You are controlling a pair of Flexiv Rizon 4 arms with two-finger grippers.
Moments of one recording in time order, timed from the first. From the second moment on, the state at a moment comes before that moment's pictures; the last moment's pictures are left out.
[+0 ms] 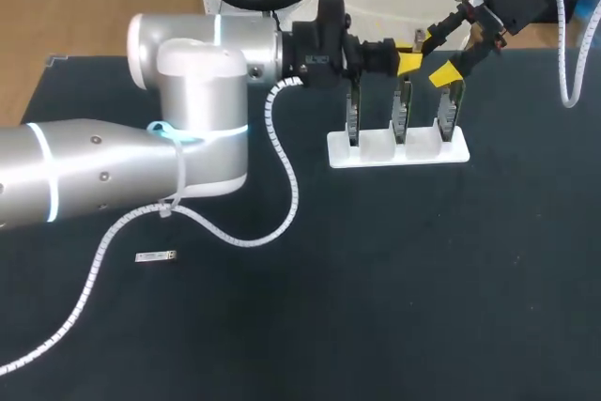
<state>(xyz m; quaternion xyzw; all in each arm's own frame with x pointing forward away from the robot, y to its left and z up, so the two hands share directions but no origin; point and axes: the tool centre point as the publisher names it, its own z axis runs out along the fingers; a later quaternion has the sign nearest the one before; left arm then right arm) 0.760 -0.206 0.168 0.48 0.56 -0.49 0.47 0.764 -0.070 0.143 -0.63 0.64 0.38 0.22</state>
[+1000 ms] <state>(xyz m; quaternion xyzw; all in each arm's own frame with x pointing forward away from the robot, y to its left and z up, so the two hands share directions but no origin) 0.767 -0.203 0.168 0.48 0.56 -0.48 0.47 0.764 -0.070 0.143 -0.63 0.64 0.38 0.22</state>
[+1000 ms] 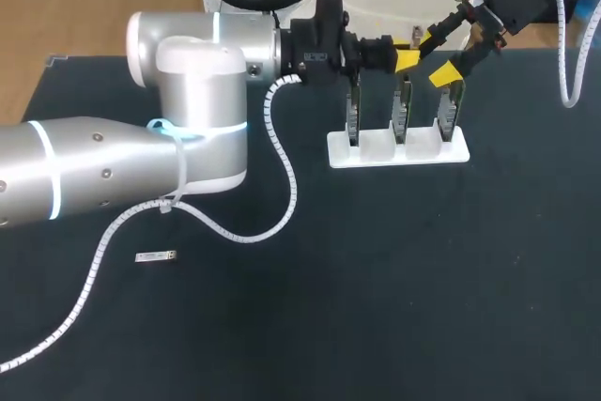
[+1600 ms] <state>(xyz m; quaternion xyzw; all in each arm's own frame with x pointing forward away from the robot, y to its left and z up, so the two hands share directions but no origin) 0.767 -0.201 0.166 0.47 0.56 -0.49 0.47 0.764 -0.070 0.143 -0.63 0.64 0.38 0.22</state>
